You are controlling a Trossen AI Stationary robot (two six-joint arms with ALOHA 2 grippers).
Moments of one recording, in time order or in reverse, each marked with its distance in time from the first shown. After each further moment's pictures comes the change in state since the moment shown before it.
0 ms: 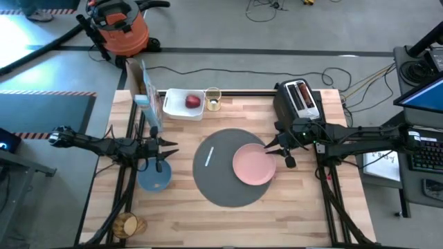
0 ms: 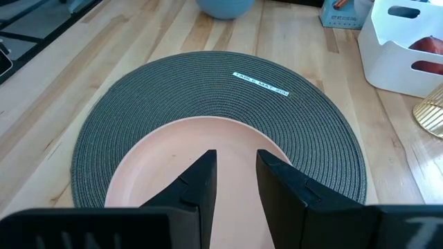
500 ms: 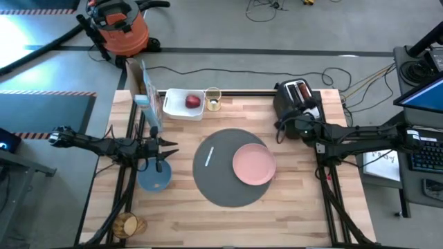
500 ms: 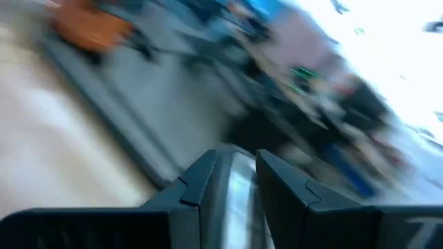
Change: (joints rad) left arm 0.000 0.000 0.000 0.000 0.000 0.000; right arm 0.000 0.039 -0.001 0.218 1.408 -0.221
